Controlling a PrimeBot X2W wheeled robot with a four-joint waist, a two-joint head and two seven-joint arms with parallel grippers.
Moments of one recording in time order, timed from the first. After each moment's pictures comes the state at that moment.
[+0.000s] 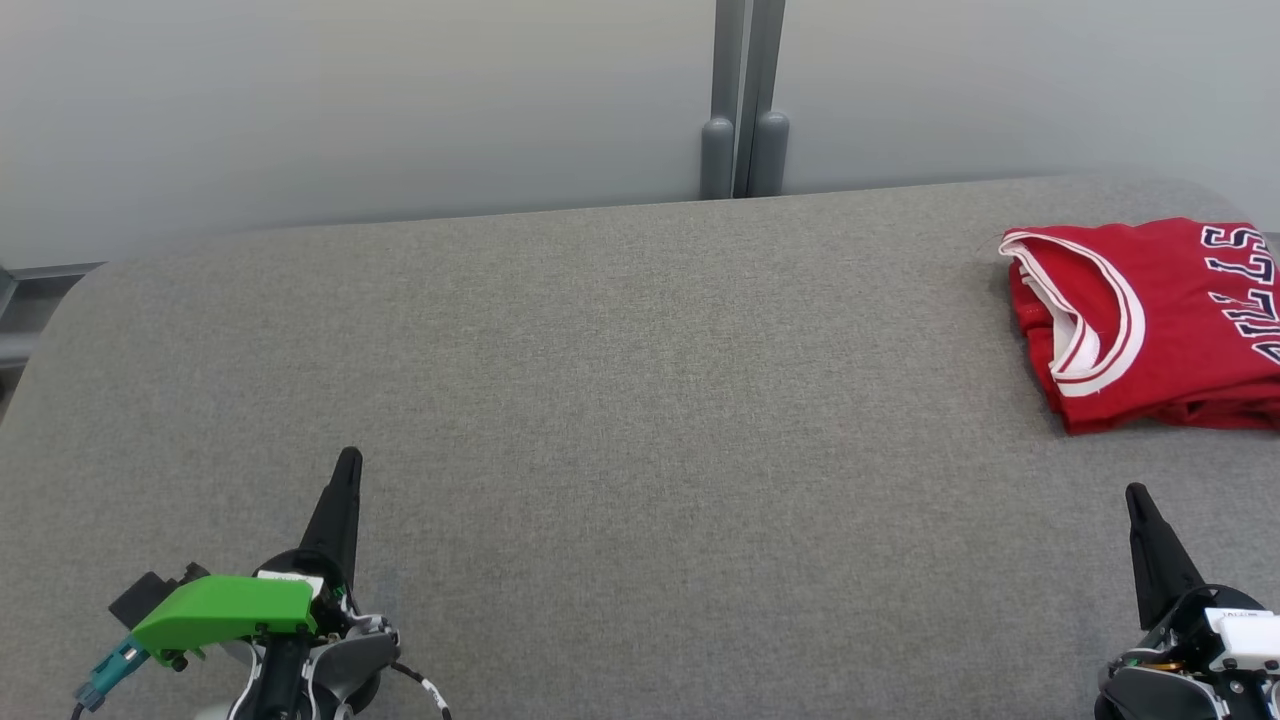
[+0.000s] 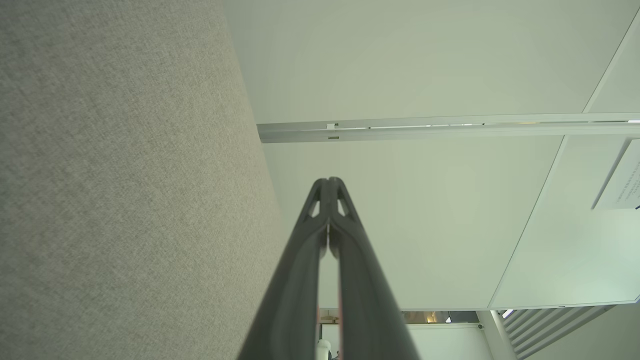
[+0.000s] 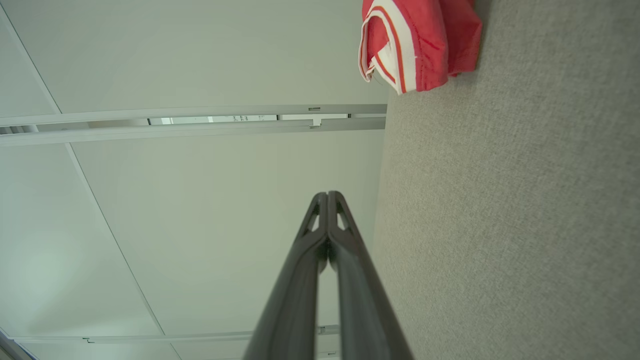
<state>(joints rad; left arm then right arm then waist) -0.12 0.05 -0.03 0.26 -1.63 -0.13 0.09 0.06 -0.05 -0.23 0.08 1.64 0.13 0.12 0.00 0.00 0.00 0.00</state>
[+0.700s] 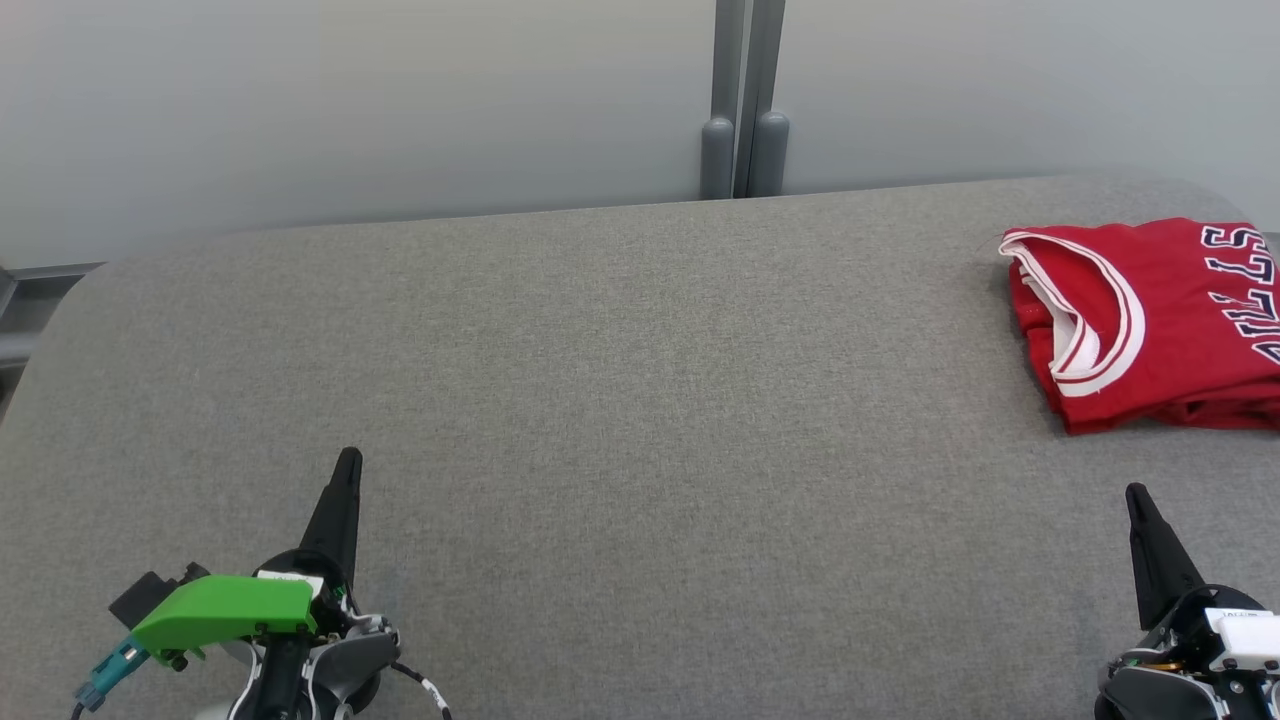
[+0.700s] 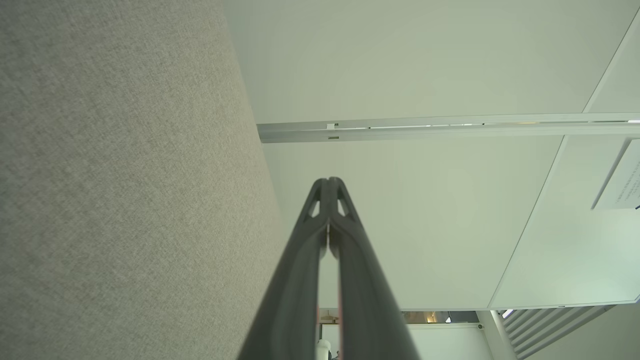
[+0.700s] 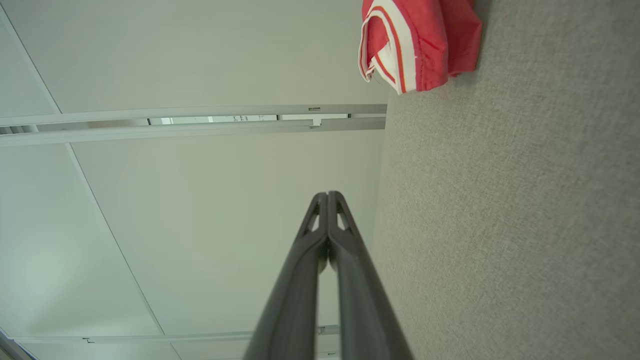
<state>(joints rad) -0.12 0.05 -0.03 0.26 -1.63 -0.13 0.09 0.06 -0.05 -0.23 0.08 1.64 0.13 0.12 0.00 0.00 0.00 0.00</state>
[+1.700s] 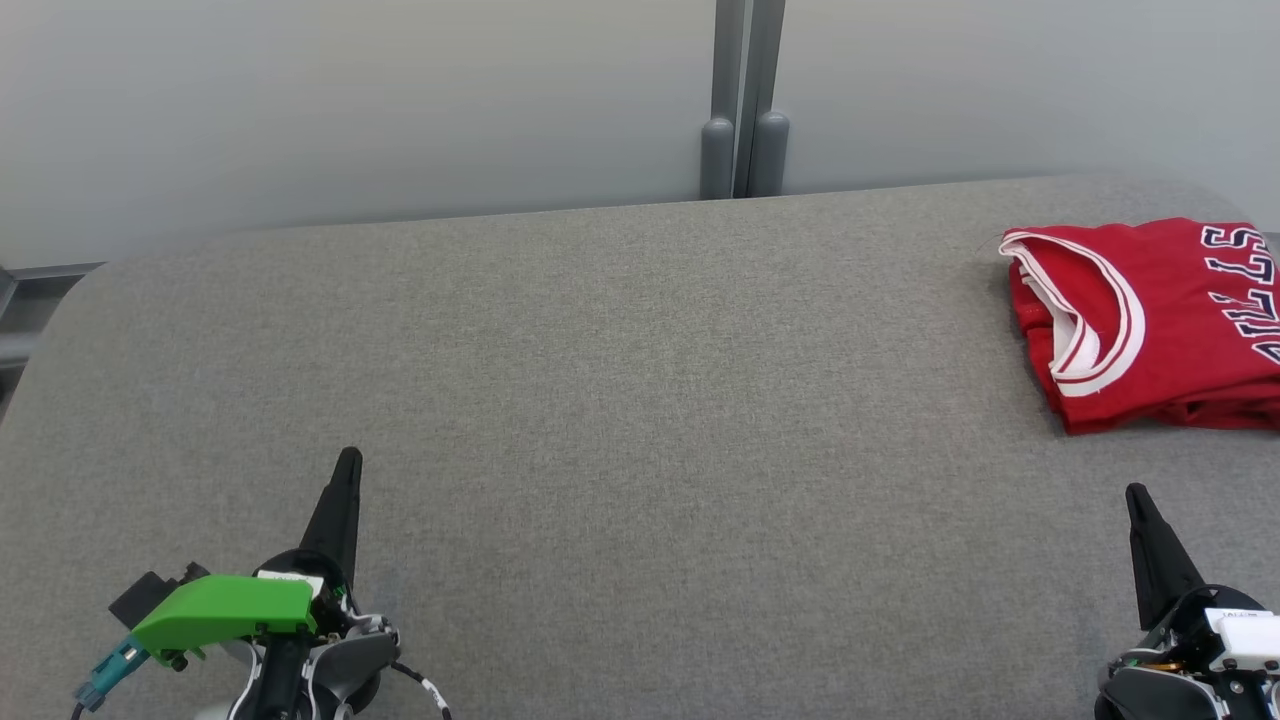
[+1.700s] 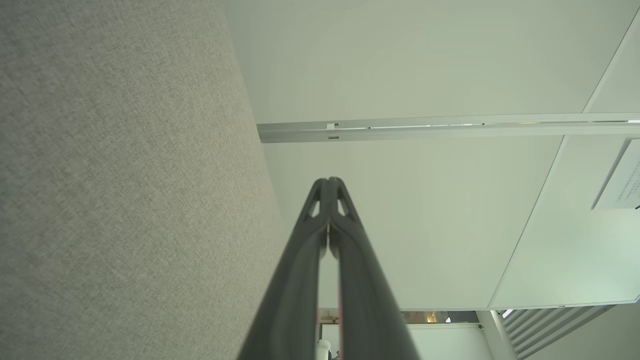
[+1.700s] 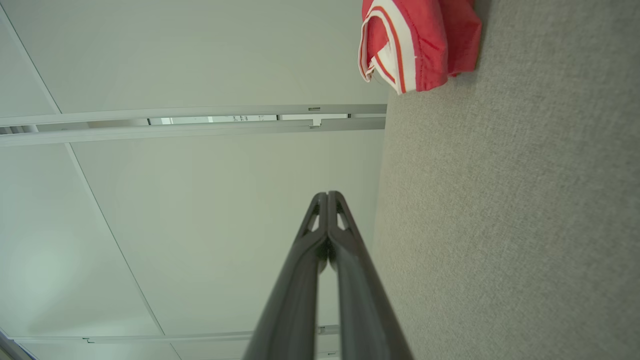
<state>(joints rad) -0.12 0.05 -0.03 0.26 -1.63 -0.13 0.09 0.06 -0.05 -0.23 0.08 1.64 0.13 0.12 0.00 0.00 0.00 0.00</state>
